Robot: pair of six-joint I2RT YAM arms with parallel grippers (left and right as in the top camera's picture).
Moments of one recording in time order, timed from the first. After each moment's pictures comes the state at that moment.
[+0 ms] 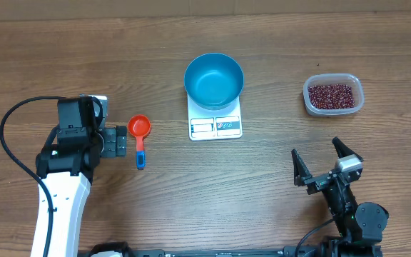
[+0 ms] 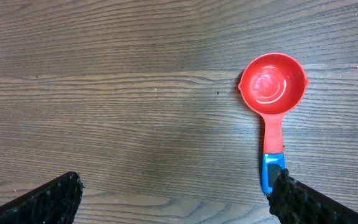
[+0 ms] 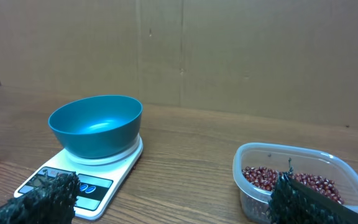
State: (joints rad) left arm 0.07 1.18 0.96 -0.81 -0.17 0.12; right arm -0.10 0.01 0.02 0.00 -0.38 -0.01
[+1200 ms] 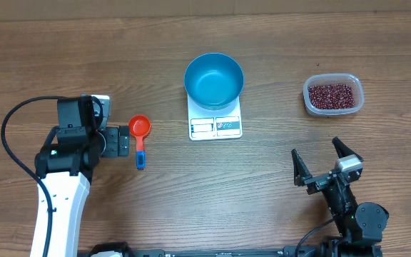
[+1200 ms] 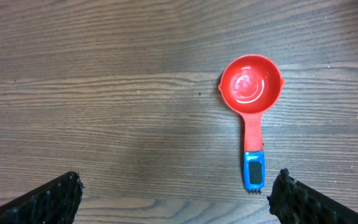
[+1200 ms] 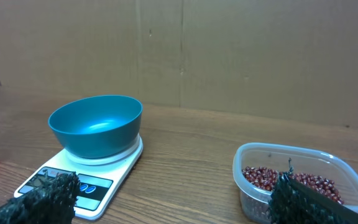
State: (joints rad) left arm 0.07 1.18 0.98 -0.83 -0.10 0.12; right arm -0.10 0.01 0.02 0.00 -0.38 -0.01
